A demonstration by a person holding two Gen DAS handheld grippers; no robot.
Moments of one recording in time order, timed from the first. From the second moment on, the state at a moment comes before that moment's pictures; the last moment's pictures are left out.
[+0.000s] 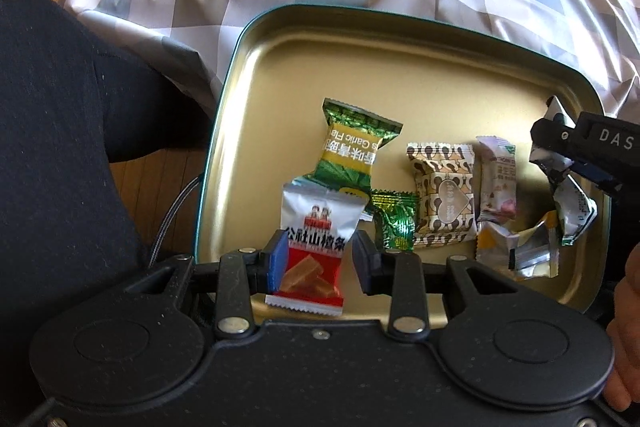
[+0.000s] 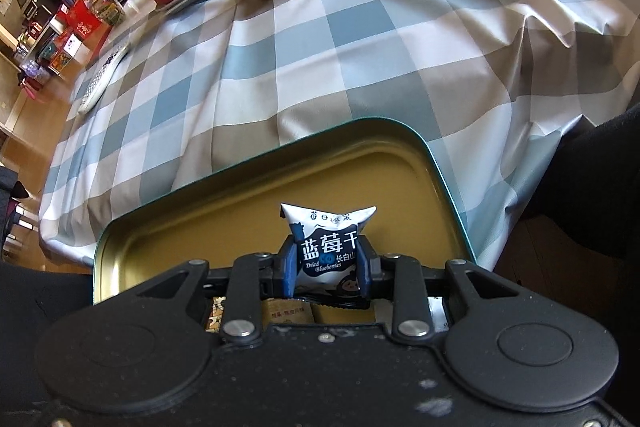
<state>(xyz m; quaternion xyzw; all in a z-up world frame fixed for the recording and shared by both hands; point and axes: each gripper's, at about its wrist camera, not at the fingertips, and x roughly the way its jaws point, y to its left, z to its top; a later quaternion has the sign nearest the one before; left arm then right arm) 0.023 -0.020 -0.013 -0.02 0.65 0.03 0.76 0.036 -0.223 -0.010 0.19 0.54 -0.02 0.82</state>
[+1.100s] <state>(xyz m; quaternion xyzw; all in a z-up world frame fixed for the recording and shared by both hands) 0.036 -0.021 -0.016 -0.03 0.70 0.00 0.71 0.035 -0.223 -0.017 0.20 0.56 -0.02 0.81</state>
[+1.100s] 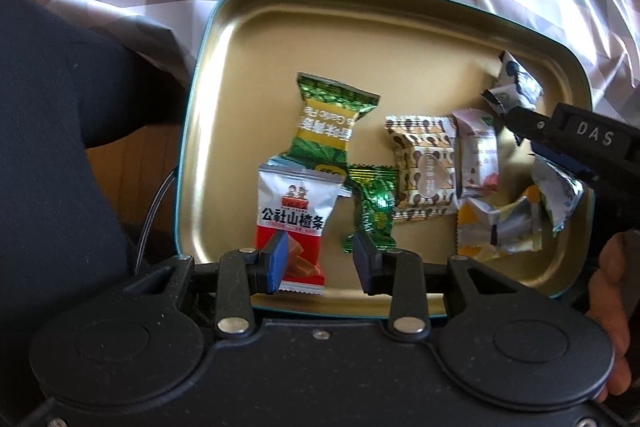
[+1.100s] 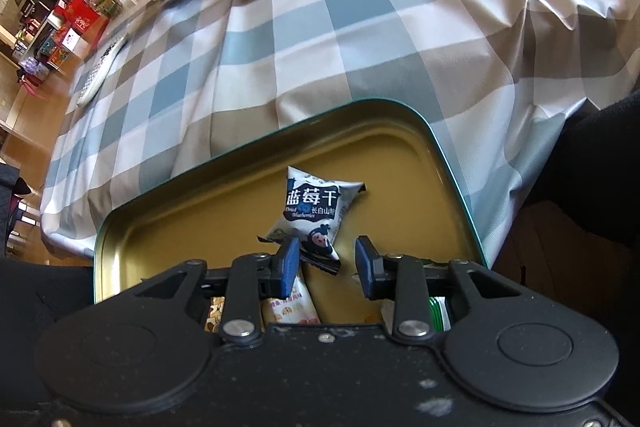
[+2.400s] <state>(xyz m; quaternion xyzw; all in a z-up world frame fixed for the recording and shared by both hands) 0.260 -0.003 -0.011 -0.05 0.70 0.01 0.71 0.131 -0.222 0.014 0.15 0.69 0.03 0.71</state>
